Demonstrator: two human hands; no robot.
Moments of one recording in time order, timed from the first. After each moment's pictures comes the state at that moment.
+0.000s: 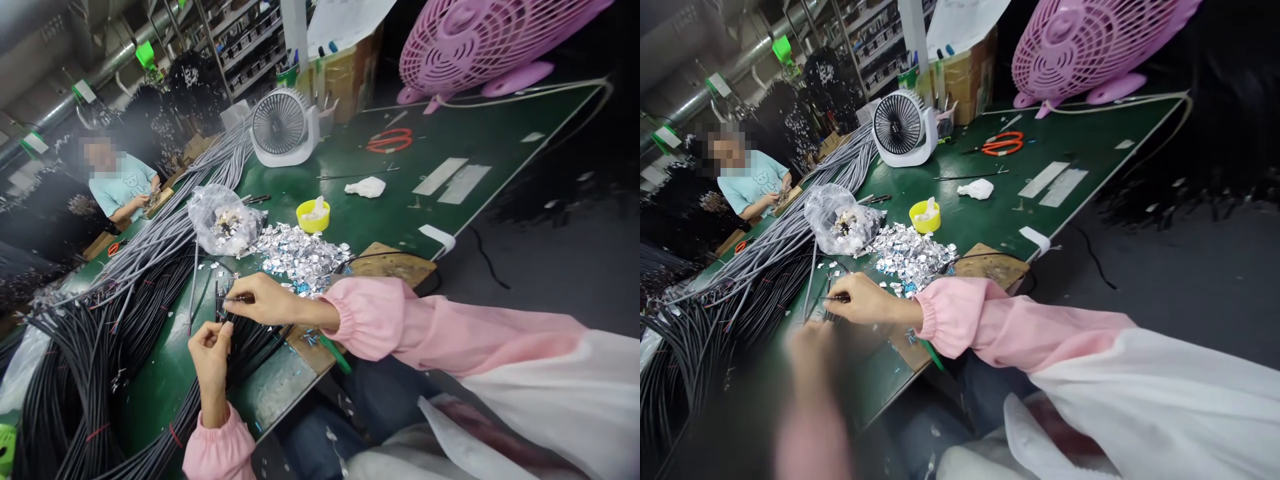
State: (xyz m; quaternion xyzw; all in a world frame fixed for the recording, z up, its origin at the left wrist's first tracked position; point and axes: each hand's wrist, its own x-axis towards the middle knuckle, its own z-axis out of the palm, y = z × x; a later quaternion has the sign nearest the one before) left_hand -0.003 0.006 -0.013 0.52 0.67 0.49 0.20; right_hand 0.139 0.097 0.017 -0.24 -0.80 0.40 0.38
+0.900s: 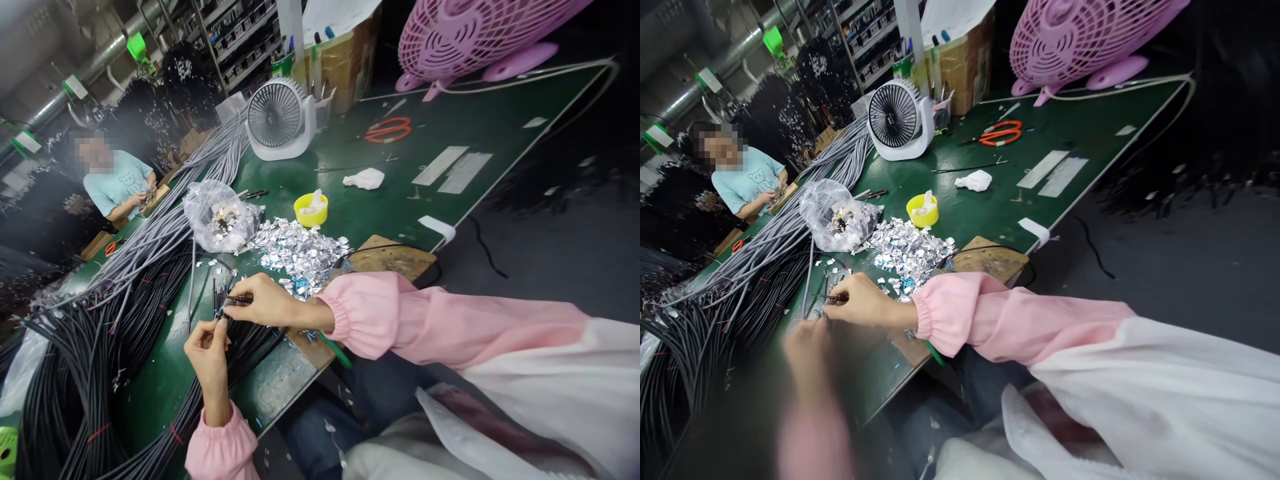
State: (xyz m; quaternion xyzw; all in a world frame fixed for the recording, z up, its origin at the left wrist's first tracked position) left_hand 0.005 0.006 -0.007 0.50 0.69 0.50 0.15; right_hand 0.137 0.090 0.015 -0.30 -0.76 0.45 0.38
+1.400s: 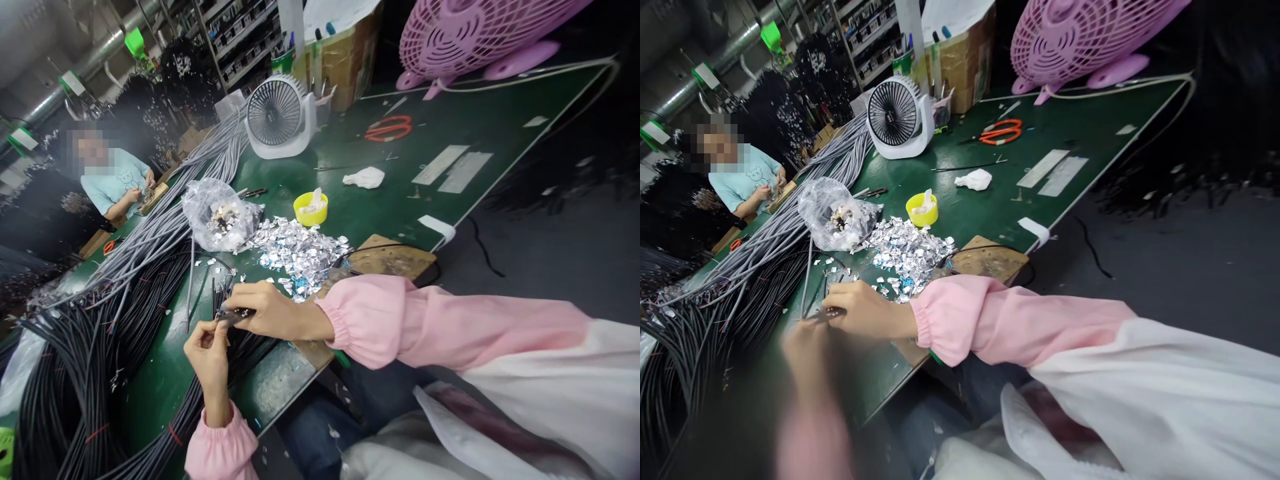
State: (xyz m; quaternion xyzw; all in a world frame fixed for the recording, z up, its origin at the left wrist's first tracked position) left_hand 0.001 0.006 -0.019 0.48 0.67 0.53 0.16; right_hand 0.136 0.086 -0.007 -0.16 -0.81 0.22 0.52
